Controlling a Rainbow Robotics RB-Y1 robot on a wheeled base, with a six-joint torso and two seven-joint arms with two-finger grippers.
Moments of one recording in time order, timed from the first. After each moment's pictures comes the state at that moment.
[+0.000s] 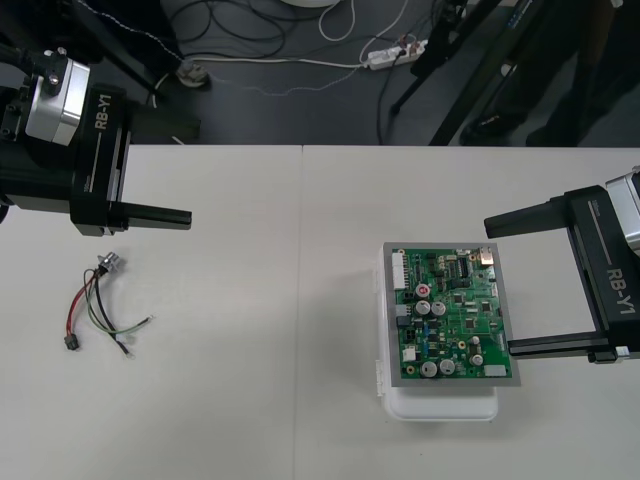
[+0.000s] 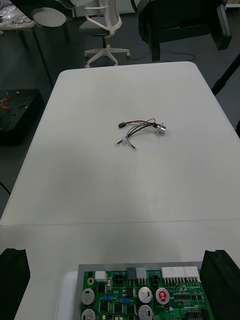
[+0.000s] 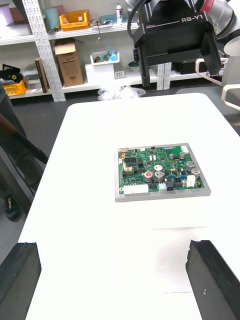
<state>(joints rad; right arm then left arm) -0.13 -0.73 -0.33 -2.31 1.25 -1.57 -0.68 -0.37 0.94 0.03 -1.94 -1.08 -1.26 0.29</state>
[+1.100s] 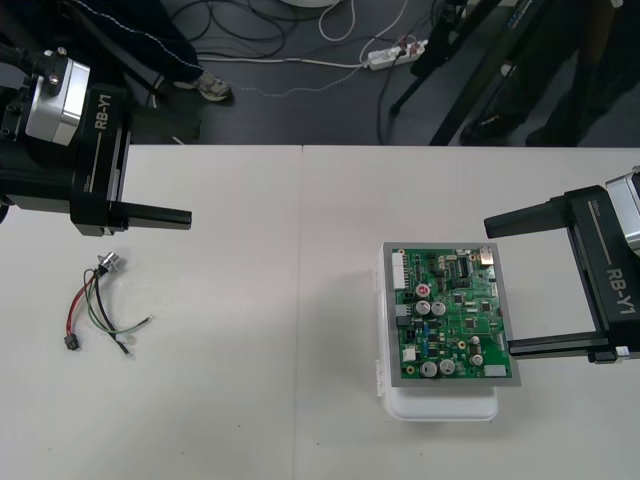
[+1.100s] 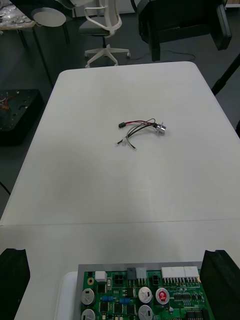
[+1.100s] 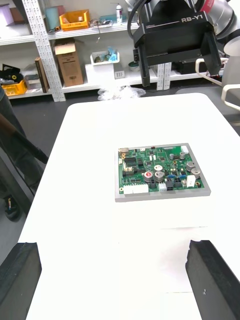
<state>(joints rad) -0.13 -0.73 -0.33 -2.31 1.25 -1.57 -0.68 -0.37 0.94 0.03 -1.94 -1.08 -1.26 0.29</state>
